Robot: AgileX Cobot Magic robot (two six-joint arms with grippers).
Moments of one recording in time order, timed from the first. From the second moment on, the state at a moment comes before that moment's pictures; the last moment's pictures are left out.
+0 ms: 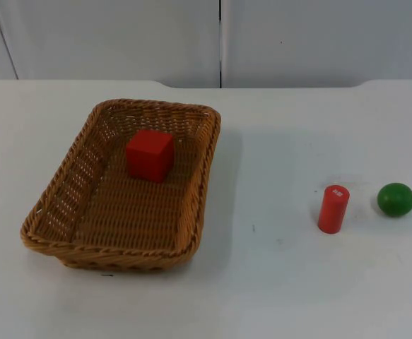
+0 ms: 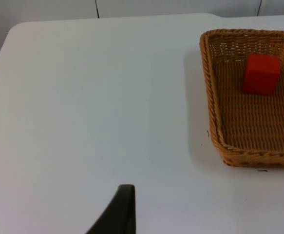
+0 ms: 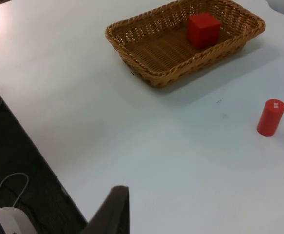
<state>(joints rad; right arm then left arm) 0.91 0.00 -0.52 -0.03 1.08 0.01 -0.05 0.00 -0.50 -0.01 1.07 0.00</state>
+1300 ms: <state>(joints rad) 0.91 0.00 -0.52 -0.01 1.08 0.01 -0.05 0.00 -0.50 -0.01 1.07 0.00</state>
